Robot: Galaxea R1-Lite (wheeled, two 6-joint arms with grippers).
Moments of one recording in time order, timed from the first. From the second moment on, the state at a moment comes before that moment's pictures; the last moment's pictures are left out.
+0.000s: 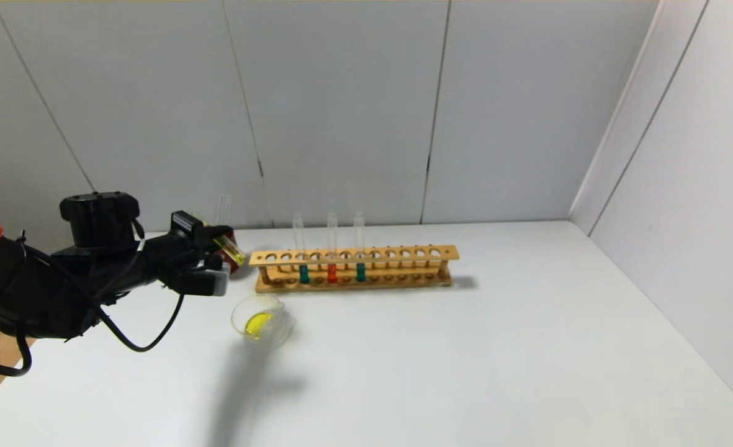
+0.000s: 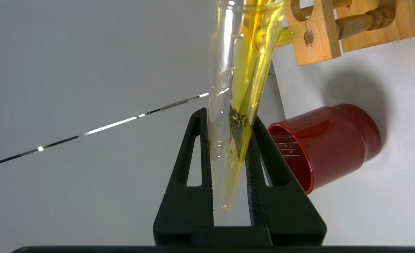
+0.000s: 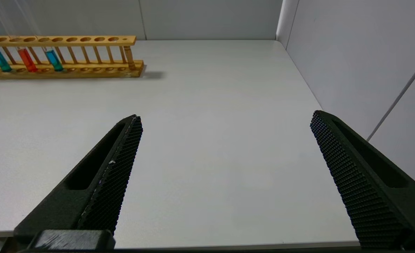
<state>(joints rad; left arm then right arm) 0.01 1.95 -0.78 -0.90 -0.48 1.85 0.00 0.00 0.00 -0.01 0.00 0.00</state>
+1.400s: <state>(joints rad) 0.01 1.97 -0.82 -0.91 -0.48 1.94 0.00 0.00 0.00 -0.01 0.00 0.00</state>
